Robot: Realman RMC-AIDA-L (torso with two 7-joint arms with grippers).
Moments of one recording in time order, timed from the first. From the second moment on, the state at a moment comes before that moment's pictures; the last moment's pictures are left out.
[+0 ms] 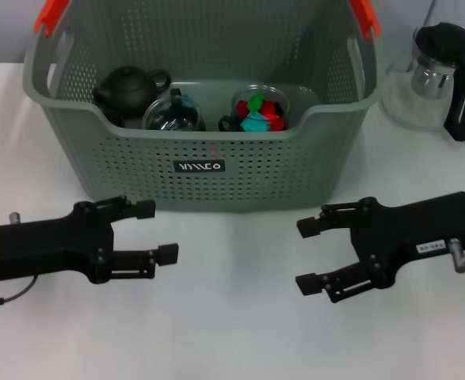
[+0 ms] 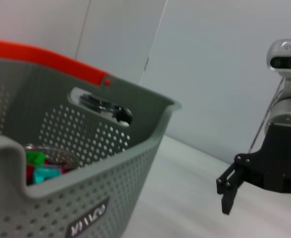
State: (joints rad) left arm -0.36 -2.15 0.56 0.85 2.07 1.78 -1.42; right arm 0.62 2.08 -0.95 -0.79 -2.06 -1.71 1.55
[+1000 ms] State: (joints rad) left arm -0.41 -2.15 0.61 0.75 2.15 1.71 -1.38; right arm 0.56 2.09 -0.84 -0.73 -2.06 -1.71 1.34
